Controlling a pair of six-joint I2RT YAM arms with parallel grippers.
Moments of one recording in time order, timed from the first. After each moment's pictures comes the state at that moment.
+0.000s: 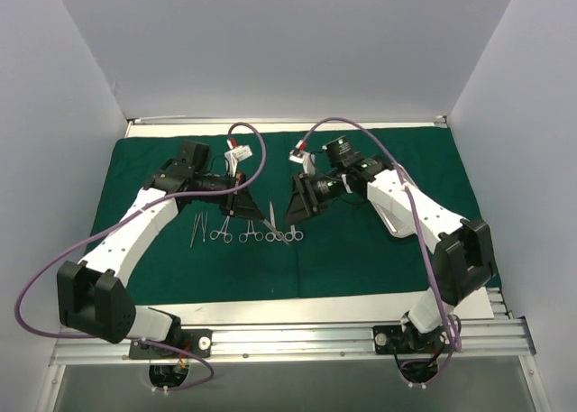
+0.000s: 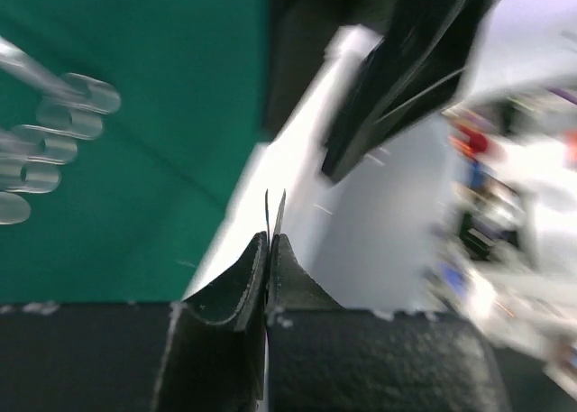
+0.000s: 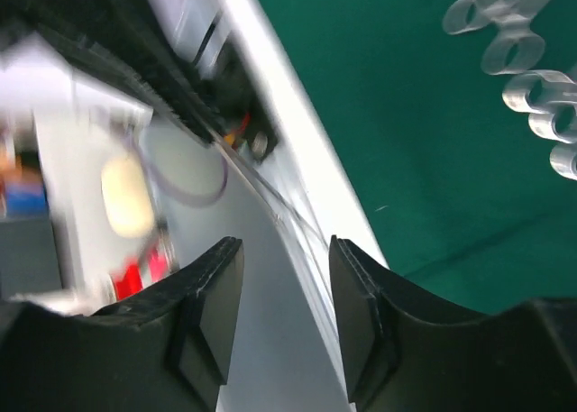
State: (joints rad) left arm -0.34 1.41 1.20 -0.69 1.06 -0.18; right arm 0.56 1.62 1.32 -0.64 -1.00 0.21
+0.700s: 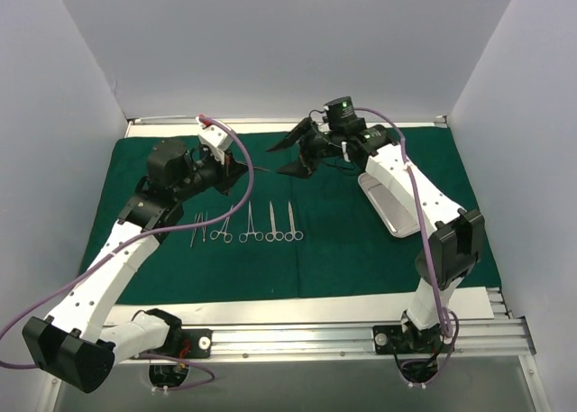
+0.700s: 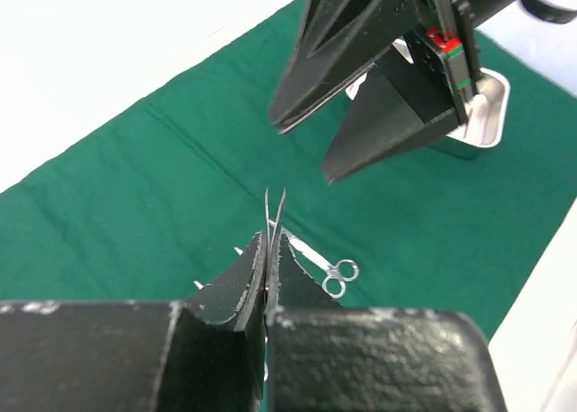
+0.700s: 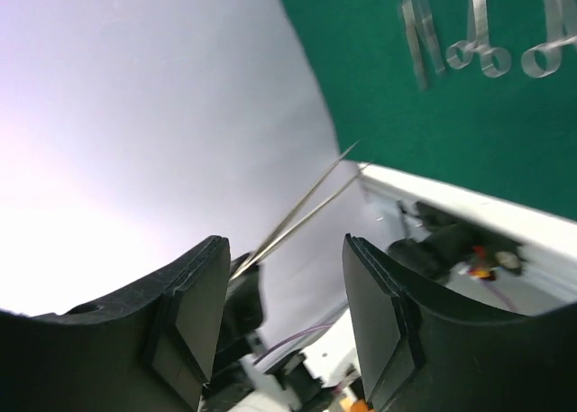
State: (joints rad) left arm -0.43 1.13 1.15 -0.25 0.37 -0.01; right arm 0.49 1.75 1.69 -0.63 -0.58 1.40
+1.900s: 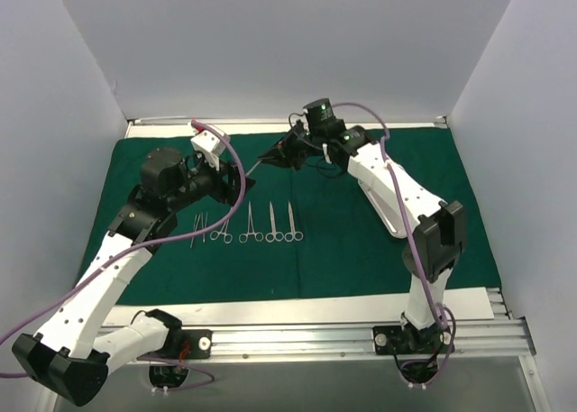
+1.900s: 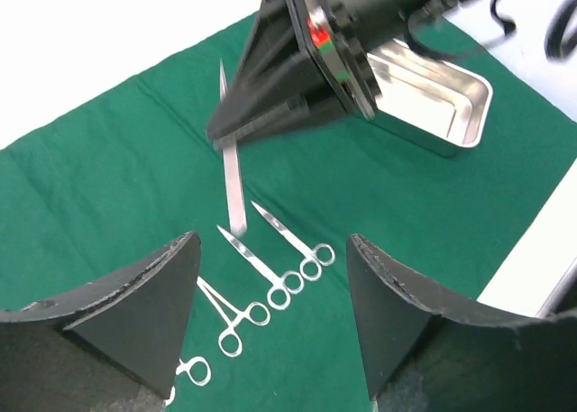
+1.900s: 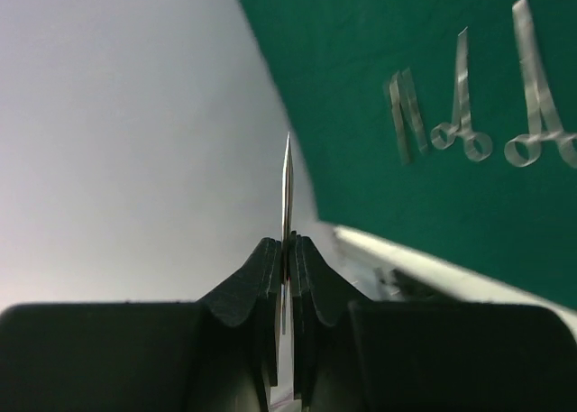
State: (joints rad) left arm -0.46 1.06 1.15 -0.33 0.30 -0.08; right arm 0.59 1.84 1.75 -0.54 -0.40 1.43
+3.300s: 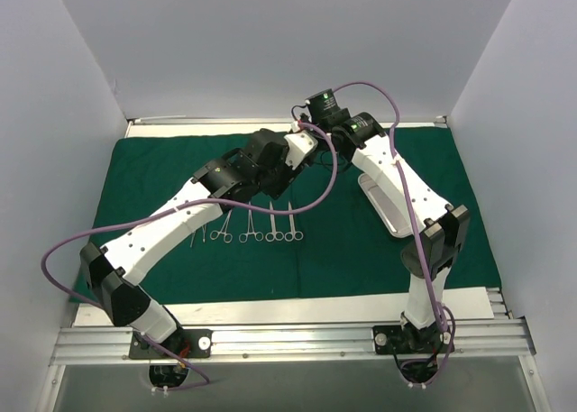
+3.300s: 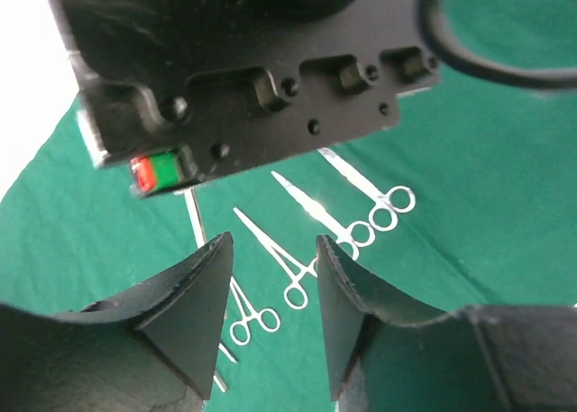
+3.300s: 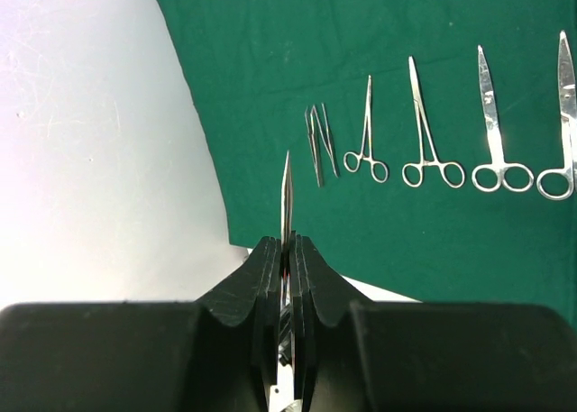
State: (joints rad) left arm -0.83 1.56 1.65 -0.75 -0.24 0.15; right arm 0.58 1.86 1.97 -0.86 -0.23 1.11
